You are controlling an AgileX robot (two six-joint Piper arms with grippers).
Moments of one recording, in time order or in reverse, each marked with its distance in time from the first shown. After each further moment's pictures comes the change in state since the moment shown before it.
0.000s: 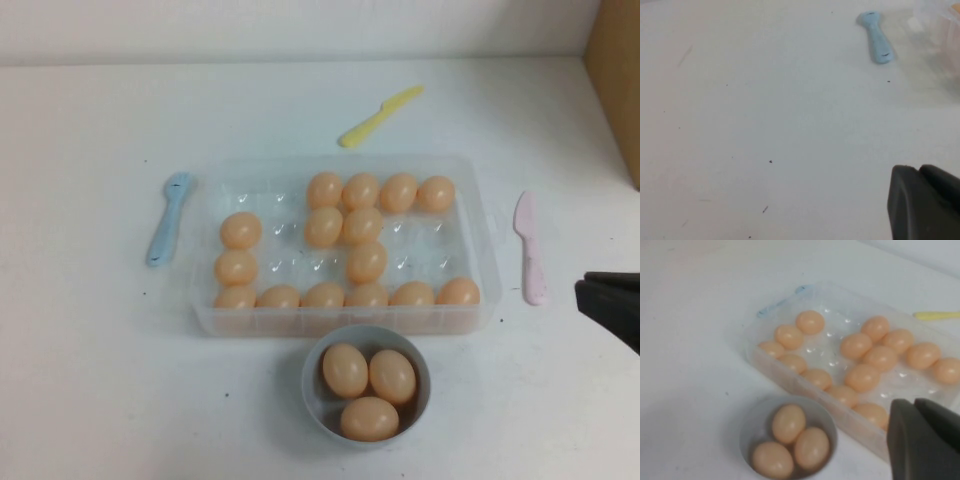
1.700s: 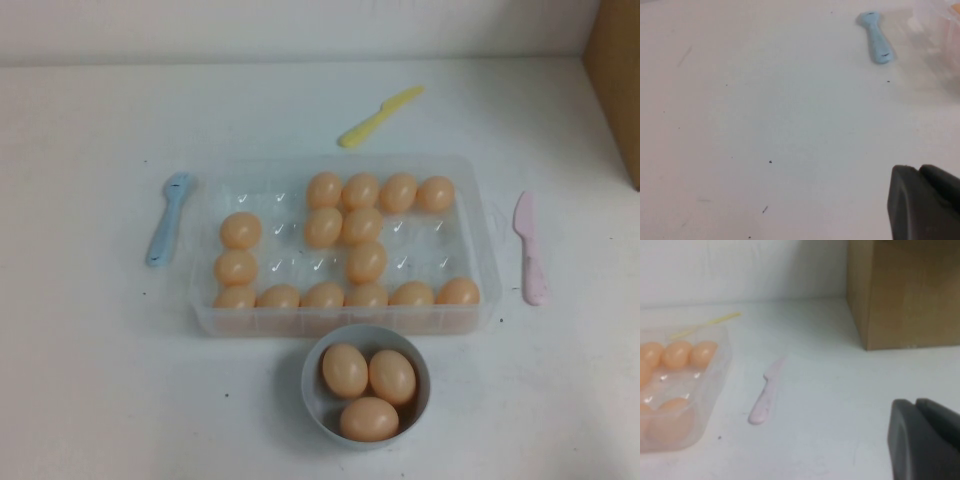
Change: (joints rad) right arm -0.672 -0.718 0.709 -0.016 -0.258 0.138; left arm 0.000 0.000 0.000 0.000 0.000 0.000
